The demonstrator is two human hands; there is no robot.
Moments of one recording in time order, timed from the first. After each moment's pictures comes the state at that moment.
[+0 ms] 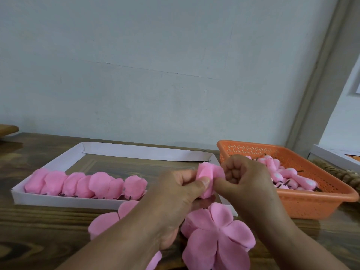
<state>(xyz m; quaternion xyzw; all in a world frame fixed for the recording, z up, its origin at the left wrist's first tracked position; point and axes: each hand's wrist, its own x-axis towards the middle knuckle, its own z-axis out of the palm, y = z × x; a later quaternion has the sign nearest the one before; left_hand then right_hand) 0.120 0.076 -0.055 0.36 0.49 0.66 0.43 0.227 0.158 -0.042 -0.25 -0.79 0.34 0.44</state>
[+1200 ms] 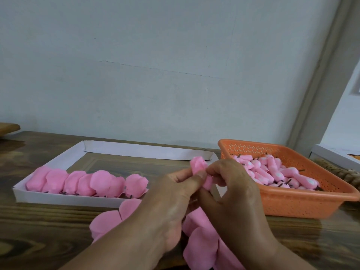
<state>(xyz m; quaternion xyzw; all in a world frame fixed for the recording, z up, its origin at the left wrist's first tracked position) 0.122 0.080 -0.061 0.30 0.45 0.71 0.45 0.212 0.142 -0.067 -0.19 -0.82 0.06 0.53</state>
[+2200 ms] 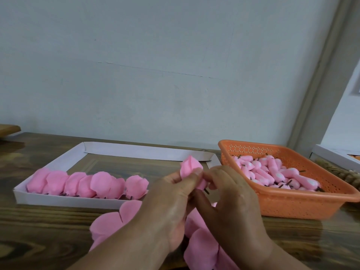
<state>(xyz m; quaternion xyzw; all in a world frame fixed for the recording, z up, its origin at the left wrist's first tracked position) 0.125 0.082 -0.060 0.22 0.42 0.77 0.44 0.209 0.142 -0.073 -0.19 -0.83 -0.01 0.53</state>
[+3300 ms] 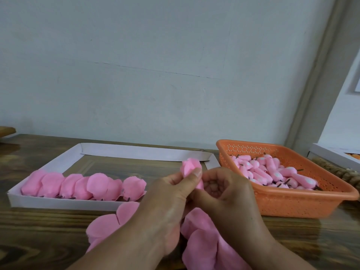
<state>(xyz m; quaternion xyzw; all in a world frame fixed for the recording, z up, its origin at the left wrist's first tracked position) 0.123 0.079 -0.061 0.25 0.42 0.74 0.46 0.211 0.140 -0.064 -0.23 -0.78 0.36 0.47</state>
